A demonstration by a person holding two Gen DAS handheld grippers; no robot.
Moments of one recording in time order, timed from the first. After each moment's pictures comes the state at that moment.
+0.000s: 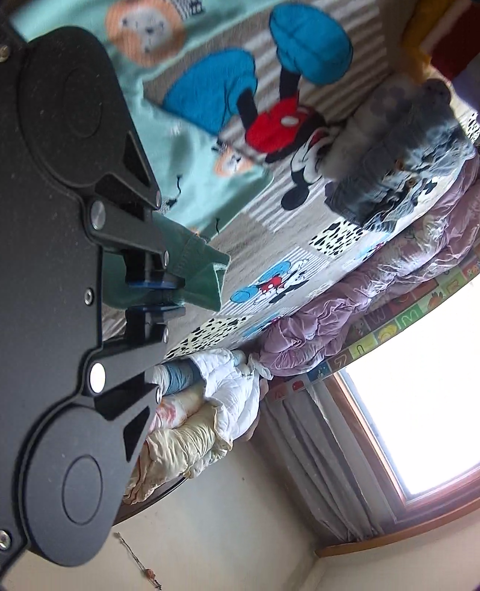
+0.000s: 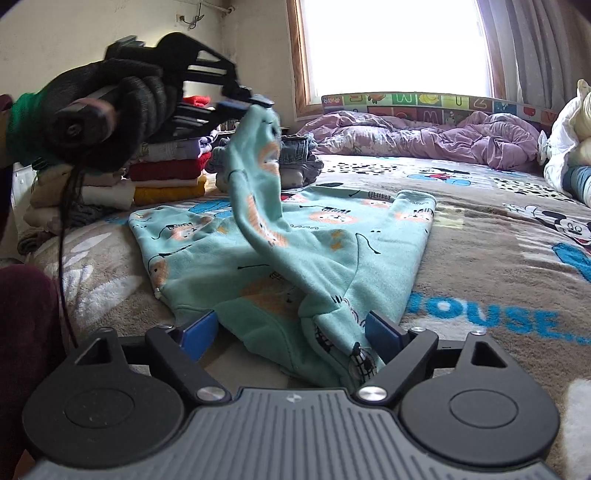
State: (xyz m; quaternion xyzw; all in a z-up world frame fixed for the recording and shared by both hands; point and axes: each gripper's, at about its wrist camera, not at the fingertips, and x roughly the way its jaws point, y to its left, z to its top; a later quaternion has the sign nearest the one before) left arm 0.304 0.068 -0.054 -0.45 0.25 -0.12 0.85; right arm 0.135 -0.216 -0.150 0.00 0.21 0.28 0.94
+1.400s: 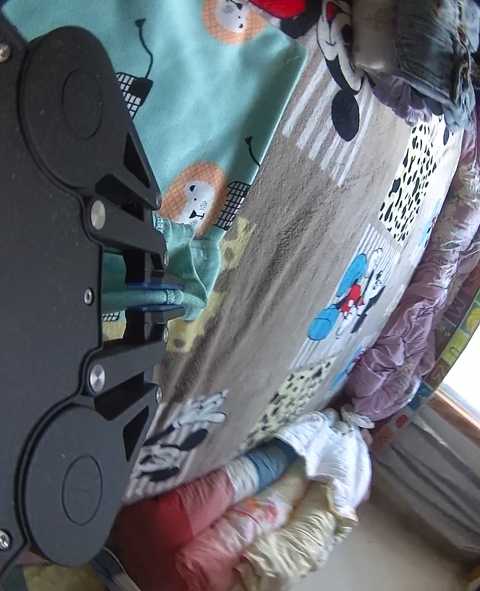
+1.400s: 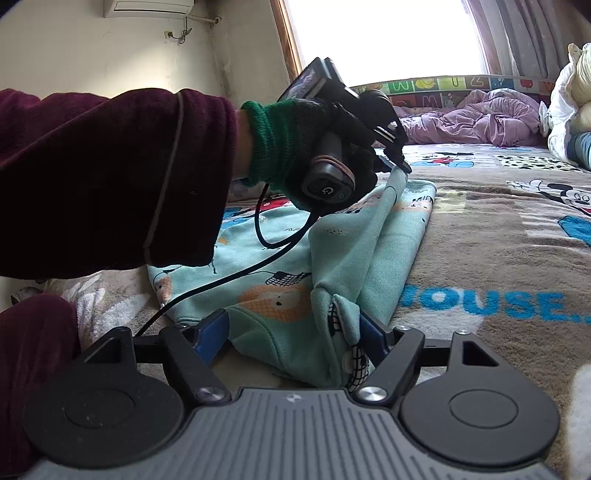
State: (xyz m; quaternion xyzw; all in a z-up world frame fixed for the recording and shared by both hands) left arm 0.459 -0.091 -0.113 -0.23 0.36 -0.08 0.90; right arm 0.143 -0.233 -0.150 0.06 0.22 0.30 0.93
